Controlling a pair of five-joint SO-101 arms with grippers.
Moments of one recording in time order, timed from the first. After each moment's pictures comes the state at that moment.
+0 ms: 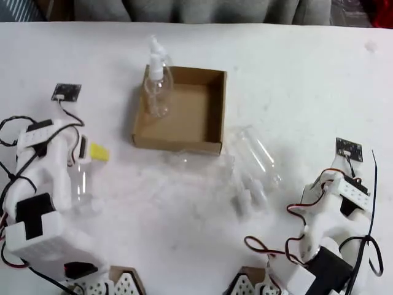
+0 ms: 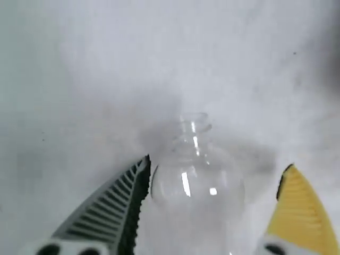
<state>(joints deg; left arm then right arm) -25.9 9.4 27.3 49.7 -20.7 34.3 -15.0 55.1 48.0 18.9</state>
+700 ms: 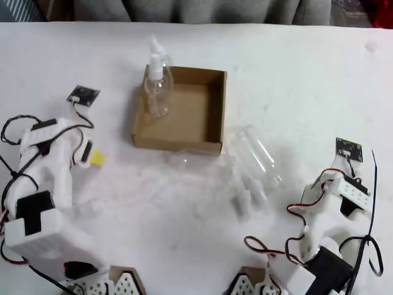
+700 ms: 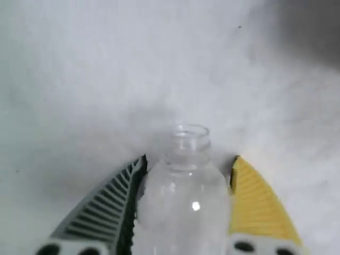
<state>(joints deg) -25.3 12.0 25.8 51.3 -31.8 34.3 -15.0 55.1 48.0 18.9</state>
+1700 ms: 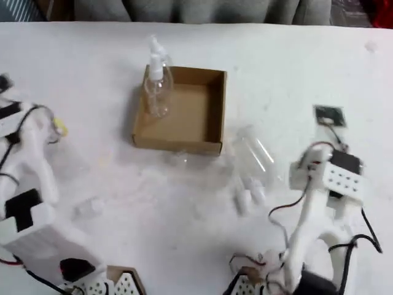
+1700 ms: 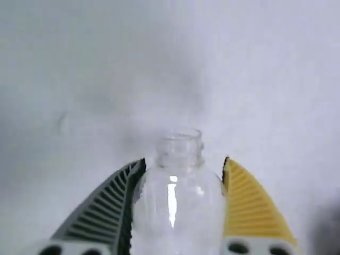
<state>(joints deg) -34.8 14.5 9.1 59.7 20.0 18.6 -28.1 40.7 71.0 19.1</state>
